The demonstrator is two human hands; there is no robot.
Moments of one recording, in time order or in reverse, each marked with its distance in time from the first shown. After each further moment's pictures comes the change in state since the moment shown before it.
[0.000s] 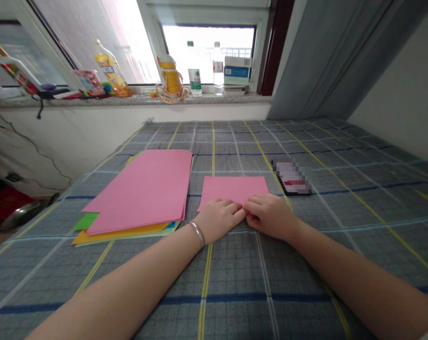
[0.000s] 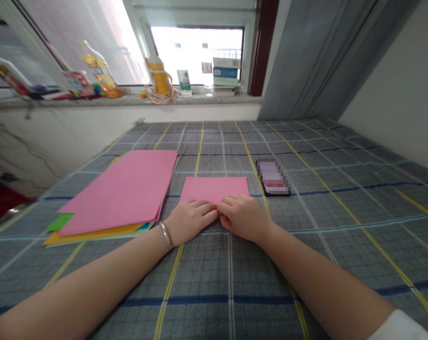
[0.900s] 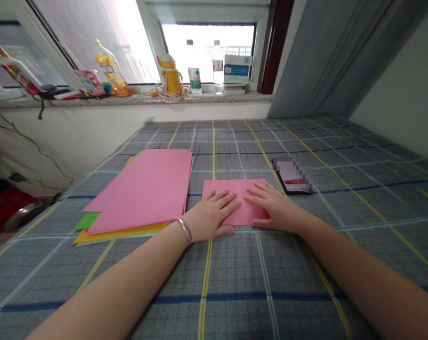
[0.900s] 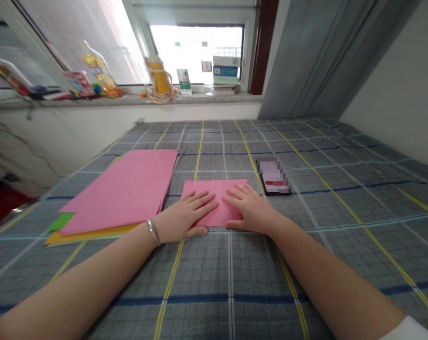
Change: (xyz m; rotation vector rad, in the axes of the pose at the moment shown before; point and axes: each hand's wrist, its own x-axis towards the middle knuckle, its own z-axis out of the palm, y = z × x) left_hand -0.020 -0.020 -0.003 -0.210 -0.247 -0.085; right_hand -0.015 0.034 0.007 0.141 -0.216 0.085
